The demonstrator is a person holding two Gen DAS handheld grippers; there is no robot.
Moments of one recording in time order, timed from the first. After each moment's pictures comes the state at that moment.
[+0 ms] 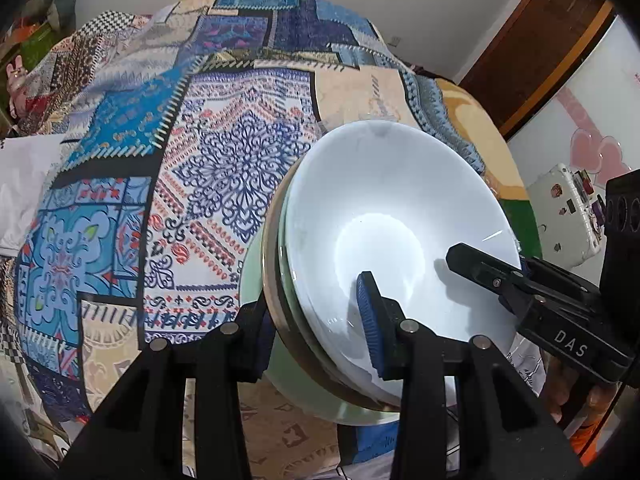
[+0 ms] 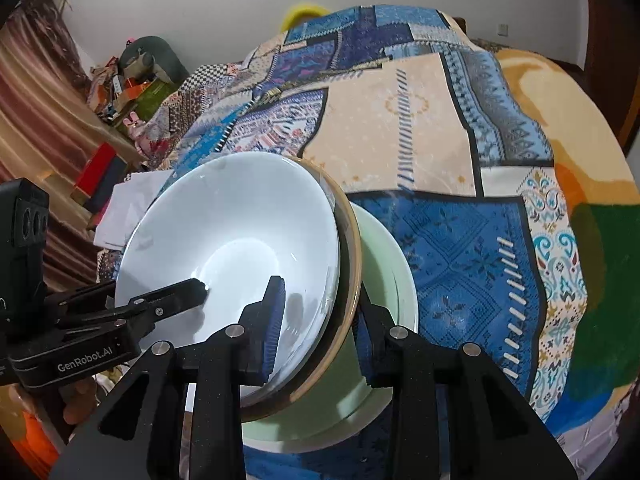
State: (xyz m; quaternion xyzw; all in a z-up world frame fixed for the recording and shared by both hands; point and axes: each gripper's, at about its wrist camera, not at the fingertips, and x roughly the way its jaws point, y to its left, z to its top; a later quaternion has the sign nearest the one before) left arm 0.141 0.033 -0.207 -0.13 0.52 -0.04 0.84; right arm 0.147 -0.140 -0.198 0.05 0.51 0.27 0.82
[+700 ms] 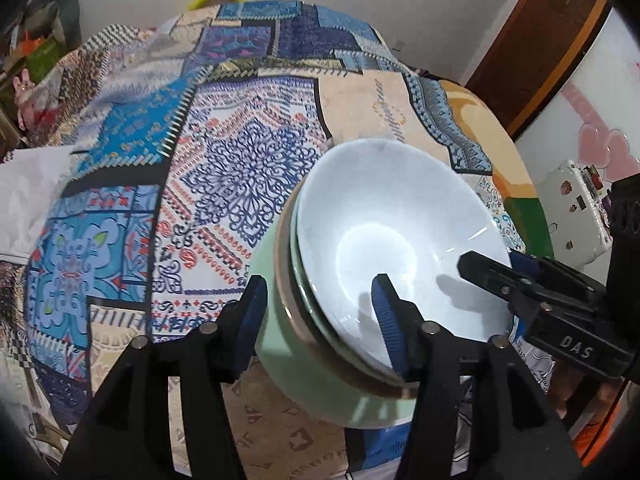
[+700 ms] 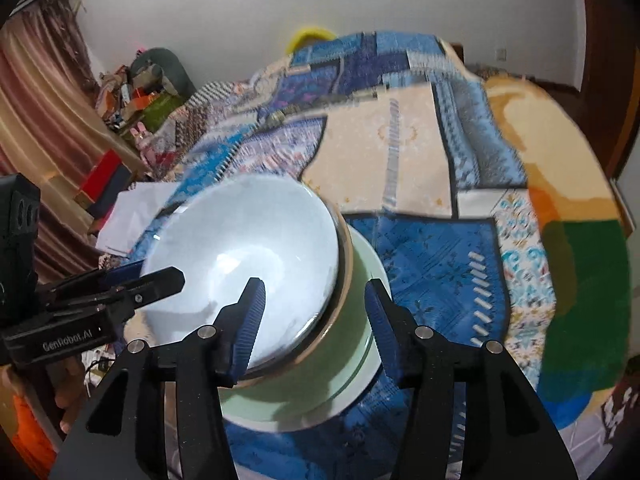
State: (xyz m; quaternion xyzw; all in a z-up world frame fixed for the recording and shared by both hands) left arm 0.132 0.028 -0.200 -0.11 0.50 -0.02 0.86; right arm 0.130 -0.160 -0.165 0.04 0.46 0.27 0.84
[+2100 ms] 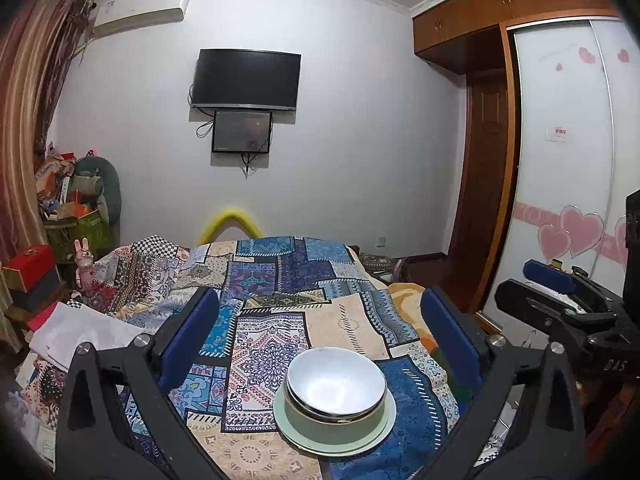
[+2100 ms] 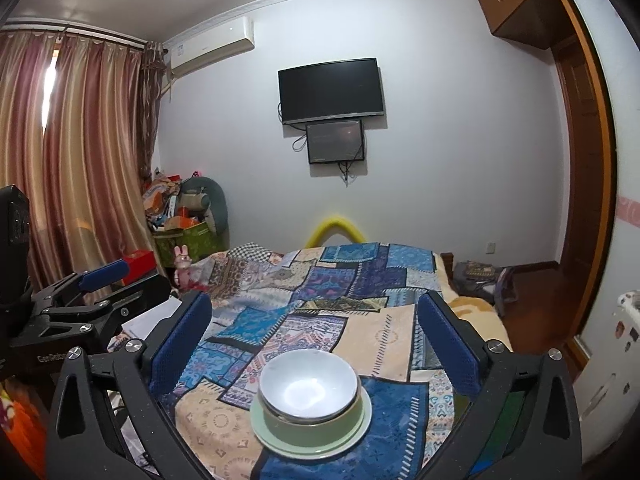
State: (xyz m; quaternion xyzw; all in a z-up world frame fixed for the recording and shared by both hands) left arm -0.056 -0.013 0.004 -0.04 0.13 0.02 0.99; right arm -0.007 -0.191 -0.001 0.01 0.13 0.28 0.95
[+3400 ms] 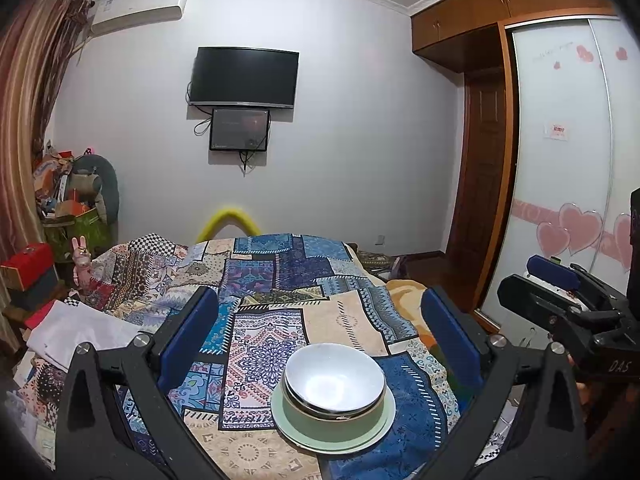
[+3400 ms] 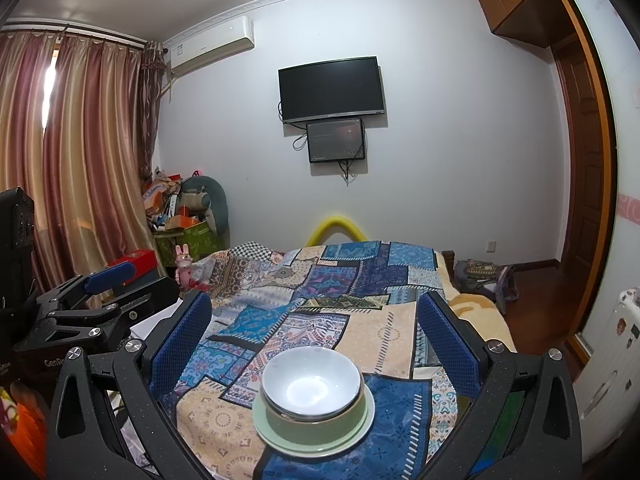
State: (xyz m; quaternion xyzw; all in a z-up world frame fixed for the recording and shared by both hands) left arm -0.056 -0.014 -0.005 -0.04 0.13 0.01 0.99; right arm -0.013 -0.194 -0.001 0.01 0.13 0.28 0.95
